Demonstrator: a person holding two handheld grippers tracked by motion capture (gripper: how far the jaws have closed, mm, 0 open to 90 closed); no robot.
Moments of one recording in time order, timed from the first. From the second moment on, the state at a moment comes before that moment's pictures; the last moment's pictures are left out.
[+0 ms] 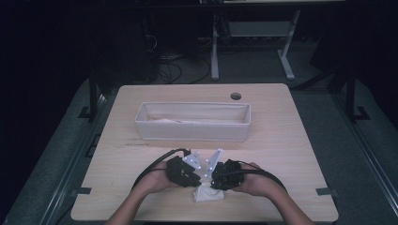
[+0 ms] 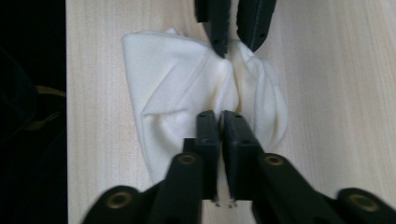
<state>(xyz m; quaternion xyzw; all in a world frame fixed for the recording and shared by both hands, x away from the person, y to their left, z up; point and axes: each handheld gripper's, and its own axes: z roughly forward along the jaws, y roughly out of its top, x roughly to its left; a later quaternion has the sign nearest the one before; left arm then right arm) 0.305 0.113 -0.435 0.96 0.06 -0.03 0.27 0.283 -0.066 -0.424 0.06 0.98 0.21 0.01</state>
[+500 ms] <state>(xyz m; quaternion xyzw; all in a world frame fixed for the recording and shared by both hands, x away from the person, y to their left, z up) 0.304 0.110 -0.437 0.96 0.06 -0.03 0.26 0.282 -0.074 -0.400 0.07 0.97 0.25 0.04</state>
